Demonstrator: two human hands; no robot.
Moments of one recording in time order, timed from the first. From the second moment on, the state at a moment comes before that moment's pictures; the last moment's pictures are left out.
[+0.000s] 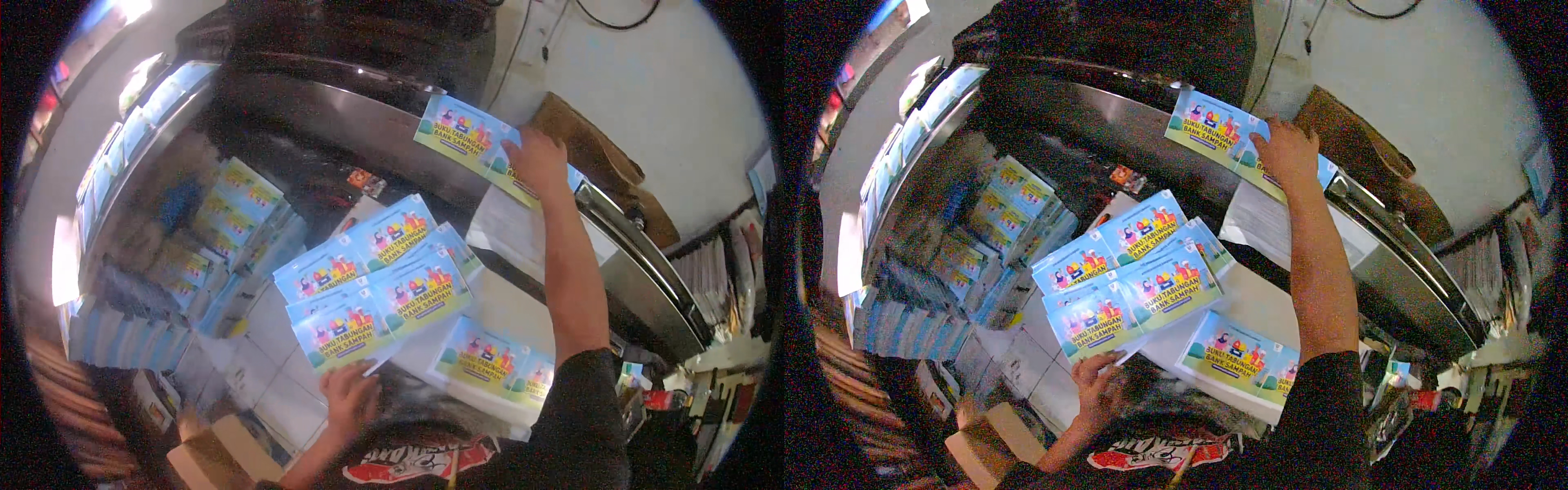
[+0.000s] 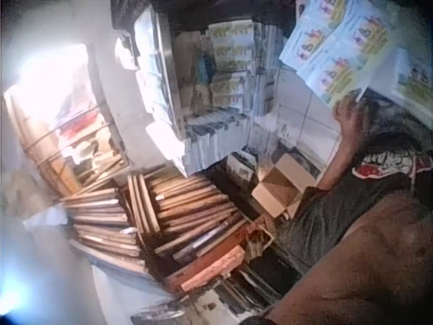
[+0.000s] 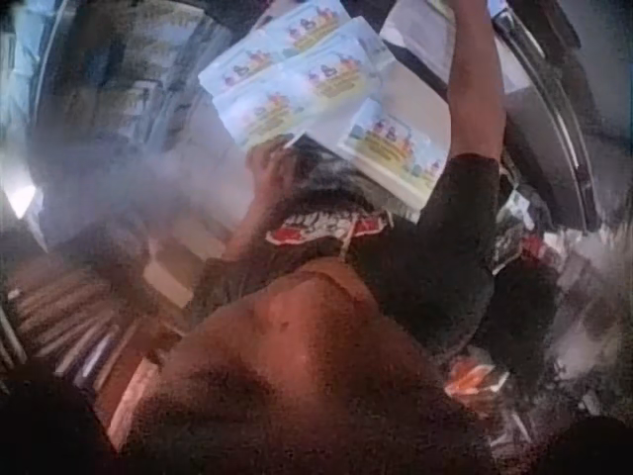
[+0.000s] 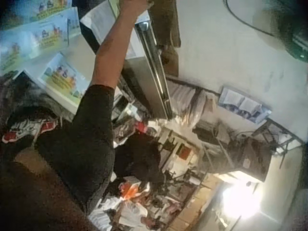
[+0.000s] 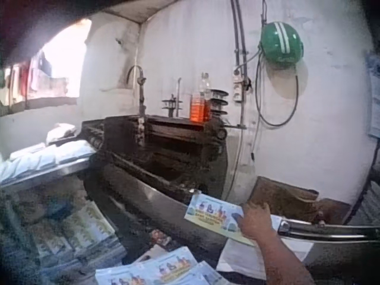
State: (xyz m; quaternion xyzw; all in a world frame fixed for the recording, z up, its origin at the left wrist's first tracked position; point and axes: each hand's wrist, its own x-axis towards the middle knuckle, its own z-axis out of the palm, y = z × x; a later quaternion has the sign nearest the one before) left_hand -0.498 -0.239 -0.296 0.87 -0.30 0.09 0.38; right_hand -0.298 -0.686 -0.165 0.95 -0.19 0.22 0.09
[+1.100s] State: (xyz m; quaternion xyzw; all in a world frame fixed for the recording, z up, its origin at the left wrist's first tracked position) left_hand -0.485 -0.316 -0.269 0.80 -0.42 0.09 0.41; right_hand -0.691 -0.543 -0.247 0.99 -0.15 0.03 -0.05
